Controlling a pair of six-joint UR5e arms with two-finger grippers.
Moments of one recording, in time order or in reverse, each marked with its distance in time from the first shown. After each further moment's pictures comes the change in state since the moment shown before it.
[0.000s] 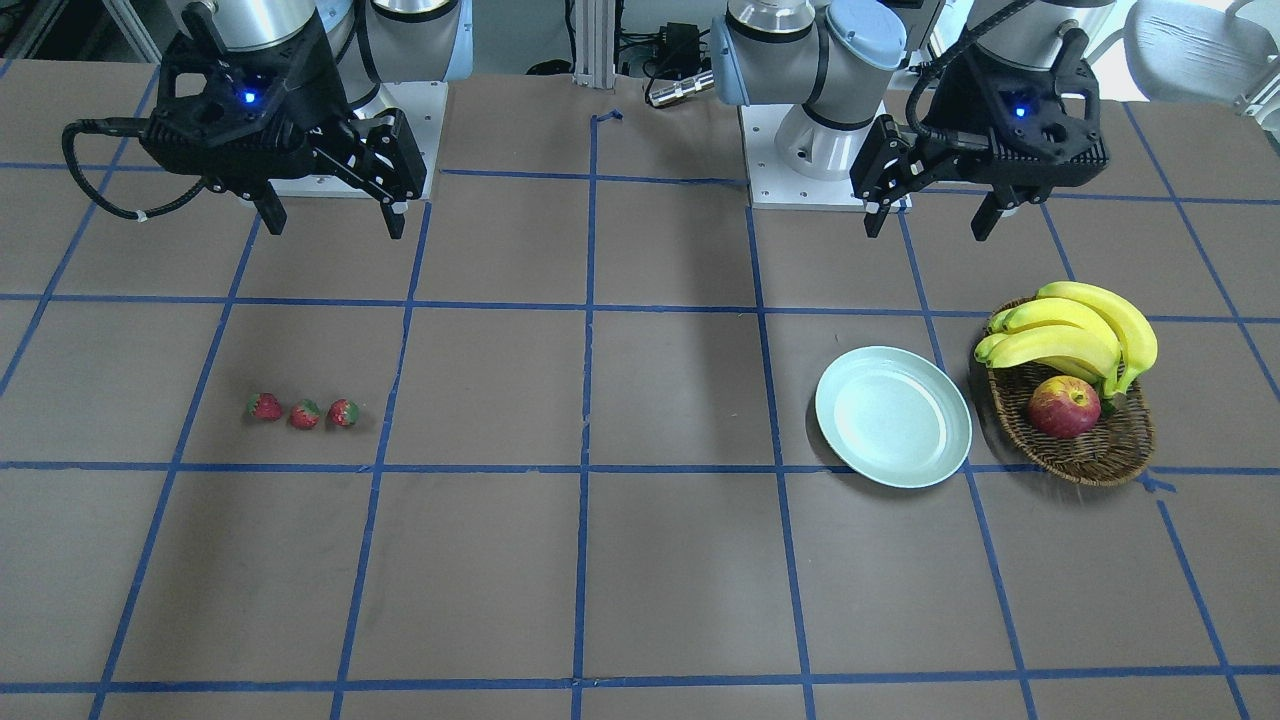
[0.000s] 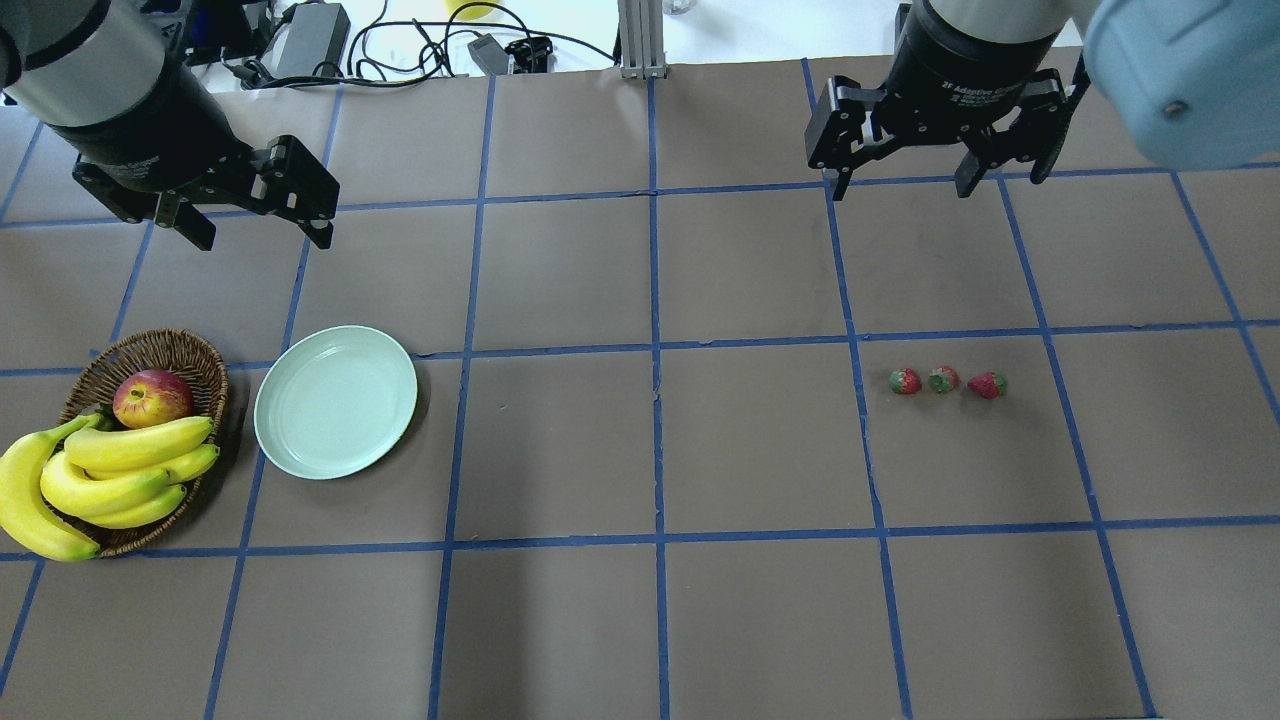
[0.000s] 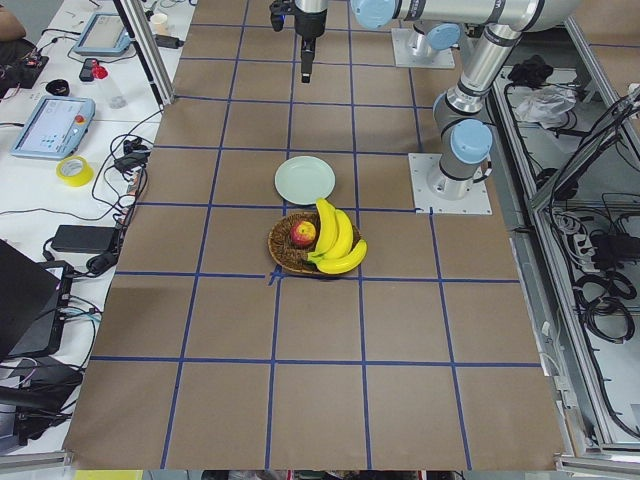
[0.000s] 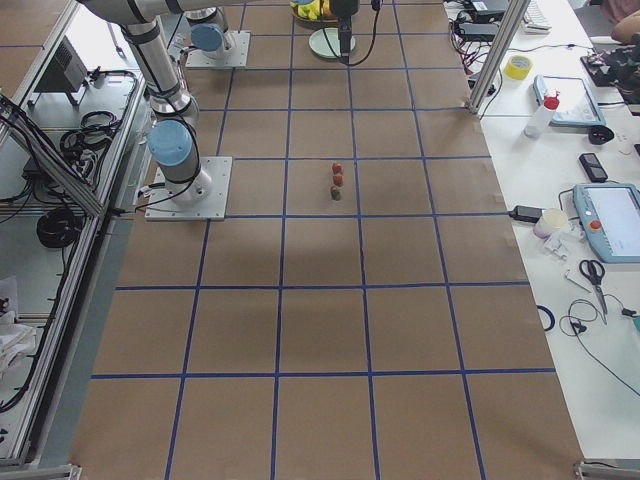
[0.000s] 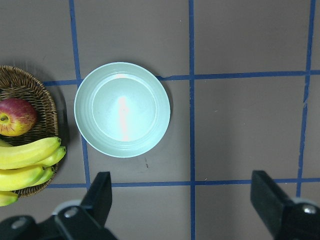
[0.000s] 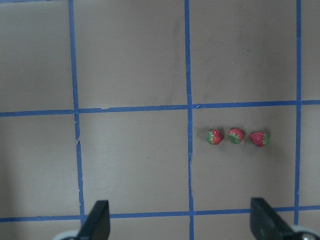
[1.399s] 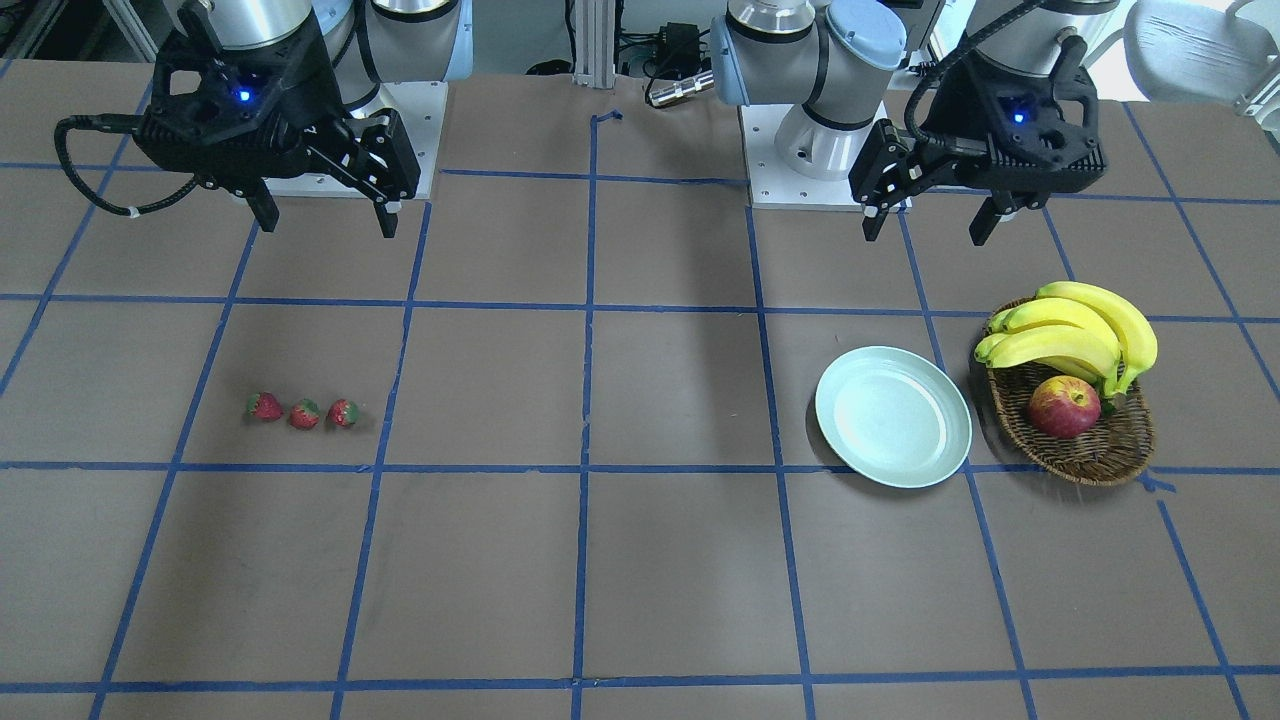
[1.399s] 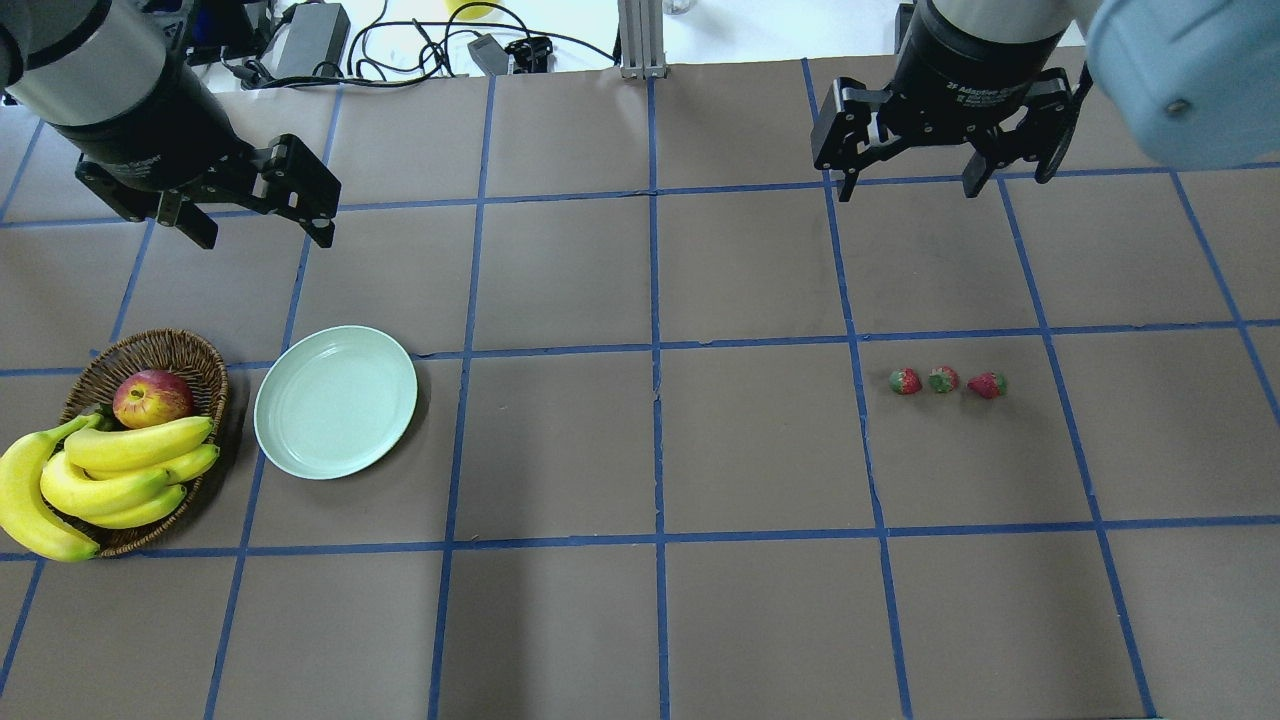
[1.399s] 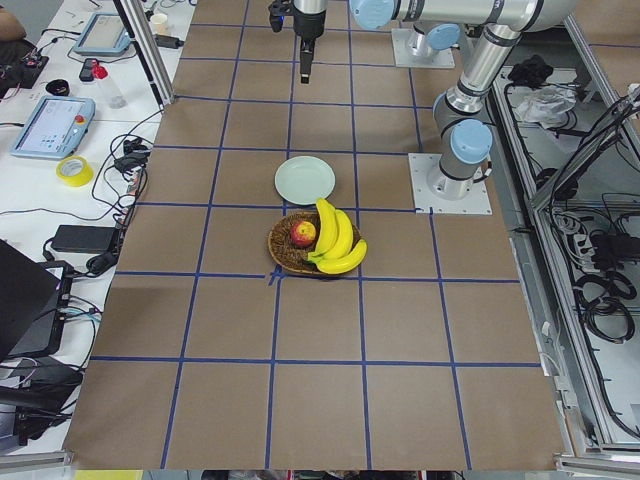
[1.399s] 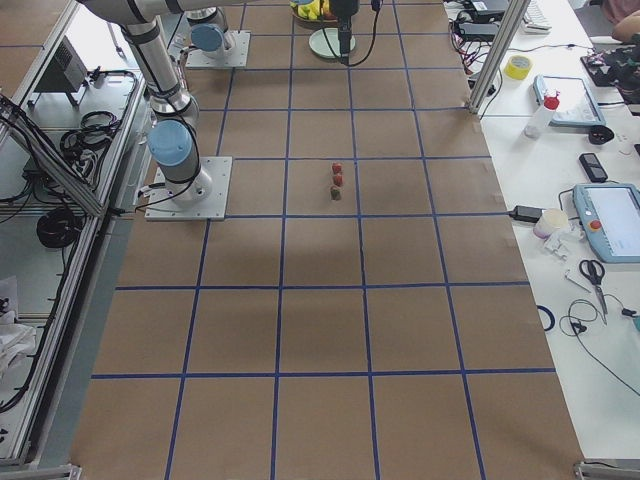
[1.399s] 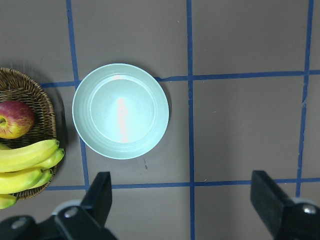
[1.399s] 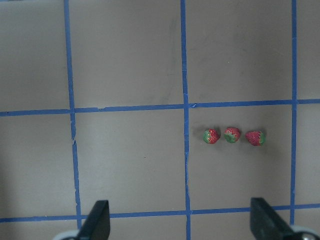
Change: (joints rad) left arm 0.001 -0.005 0.003 0.003 -0.002 0.003; right arm 0.000 0.000 0.000 0.004 -0.008 0.000
